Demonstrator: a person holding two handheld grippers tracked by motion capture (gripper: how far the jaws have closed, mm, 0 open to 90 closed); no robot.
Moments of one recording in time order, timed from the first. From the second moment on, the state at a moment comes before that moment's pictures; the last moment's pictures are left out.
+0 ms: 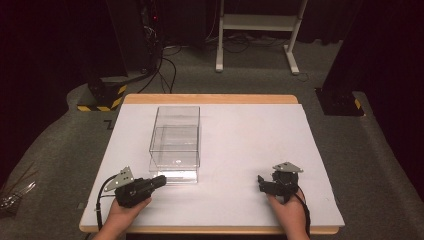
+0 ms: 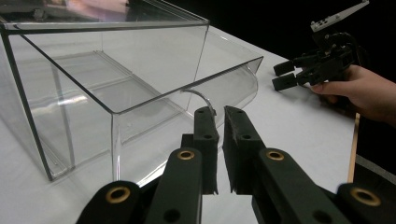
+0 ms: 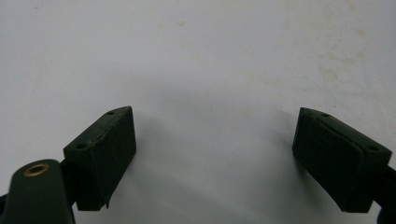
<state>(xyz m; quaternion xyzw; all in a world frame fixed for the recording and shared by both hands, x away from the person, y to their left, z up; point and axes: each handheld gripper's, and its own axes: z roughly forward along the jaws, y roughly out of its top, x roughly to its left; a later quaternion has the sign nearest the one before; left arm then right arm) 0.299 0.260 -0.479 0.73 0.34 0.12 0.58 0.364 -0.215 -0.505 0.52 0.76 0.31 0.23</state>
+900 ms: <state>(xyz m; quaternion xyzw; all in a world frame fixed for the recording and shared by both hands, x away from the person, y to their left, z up) 0.264 0.257 -0.480 0.74 0.32 0.11 0.58 0.364 -0.215 -0.505 0.52 0.76 0.31 0.23</state>
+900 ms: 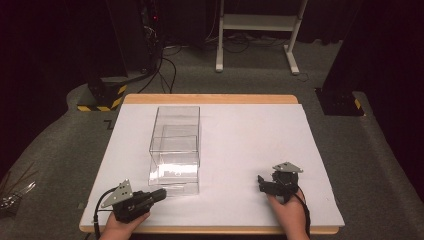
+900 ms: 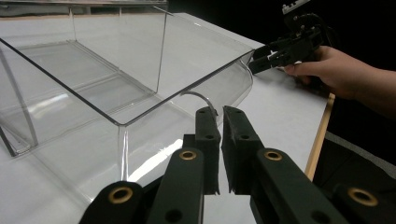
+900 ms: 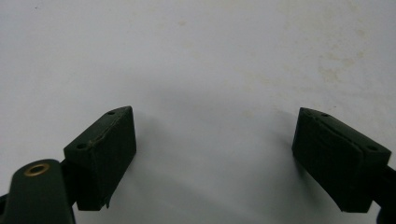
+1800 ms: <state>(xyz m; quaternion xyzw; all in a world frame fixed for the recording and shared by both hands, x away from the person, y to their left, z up) 0.242 0.270 -0.484 0.74 0.32 0.09 0.59 0.363 -0.215 -0.505 0.52 0.76 0.31 0.23</state>
